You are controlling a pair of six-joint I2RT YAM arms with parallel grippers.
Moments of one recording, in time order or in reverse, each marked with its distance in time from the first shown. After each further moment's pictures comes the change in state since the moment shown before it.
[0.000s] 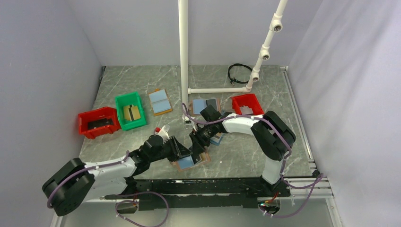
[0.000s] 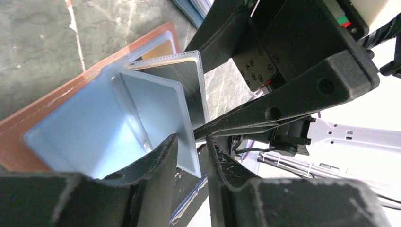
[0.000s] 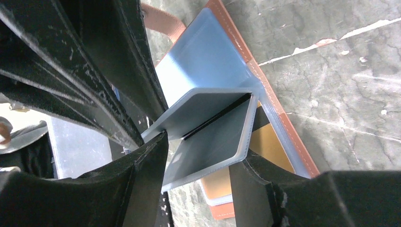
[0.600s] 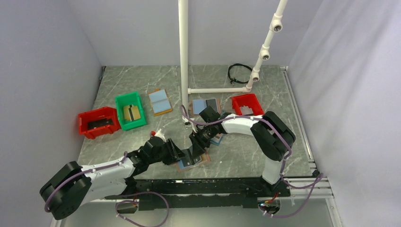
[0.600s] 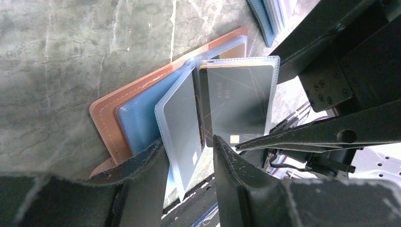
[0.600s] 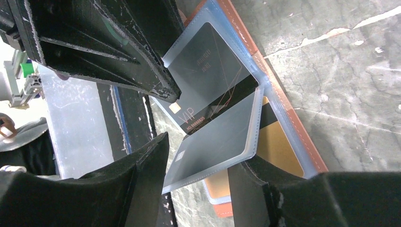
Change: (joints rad) left arm 0.006 -0.077 -0.003 -0.250 -0.093 0.020; right arm 0.010 0.002 0.000 -0.024 0.010 -0.003
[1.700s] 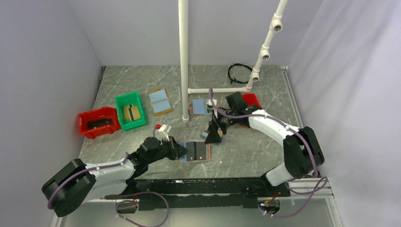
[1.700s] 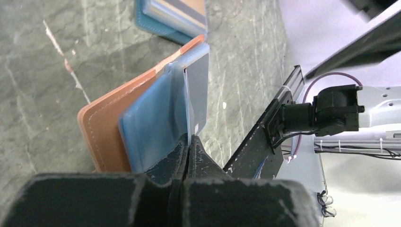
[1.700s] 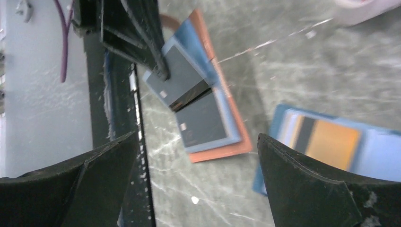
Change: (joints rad) left arm 0.001 0.045 -0.063 0.396 0.080 0.323; right arm -0.272 -0.335 -0.014 -0.119 -0.061 -0.245
